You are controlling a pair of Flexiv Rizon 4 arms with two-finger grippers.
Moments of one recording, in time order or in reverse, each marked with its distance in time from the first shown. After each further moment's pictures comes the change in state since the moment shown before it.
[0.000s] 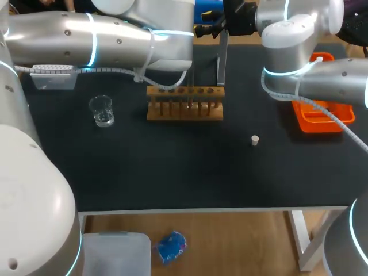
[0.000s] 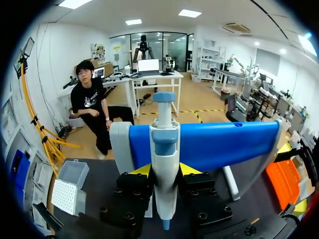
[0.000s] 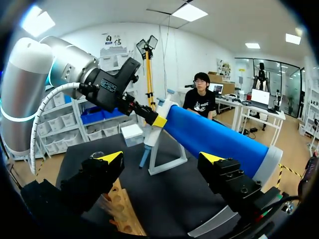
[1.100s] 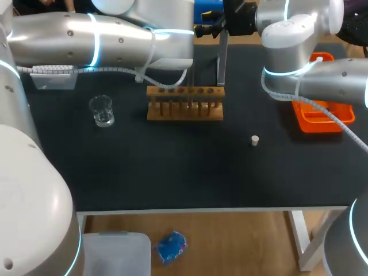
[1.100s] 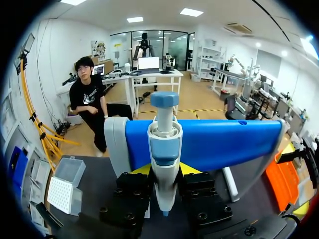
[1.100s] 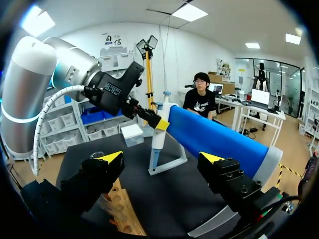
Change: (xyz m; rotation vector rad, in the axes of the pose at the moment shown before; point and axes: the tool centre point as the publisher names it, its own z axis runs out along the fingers) left arm 0.001 0.004 0.009 -0.012 0.012 -0.023; right arm 0.000 0.000 0.000 0.000 0.000 0.000
